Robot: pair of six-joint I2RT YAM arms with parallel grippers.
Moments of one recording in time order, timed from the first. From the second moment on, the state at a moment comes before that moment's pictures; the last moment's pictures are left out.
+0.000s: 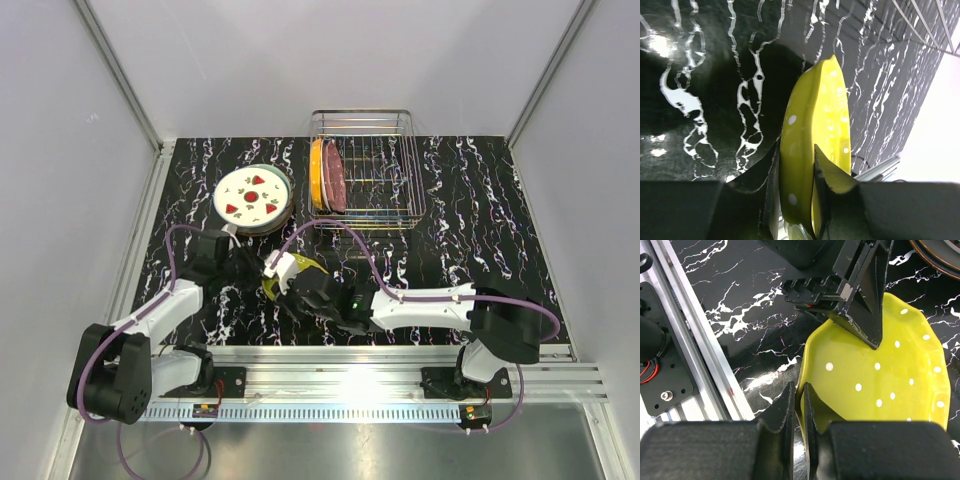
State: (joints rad) left arm -0.25 1.15 0.49 -0.14 0.40 -0.89; right arm 1.25 1.62 0.96 0.19 0.14 0.15
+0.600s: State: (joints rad) left arm -0.25 1.16 0.55 -0.24 0.38 -0.85; right arm 1.25 1.53 0.91 0.19 0.25 0.12
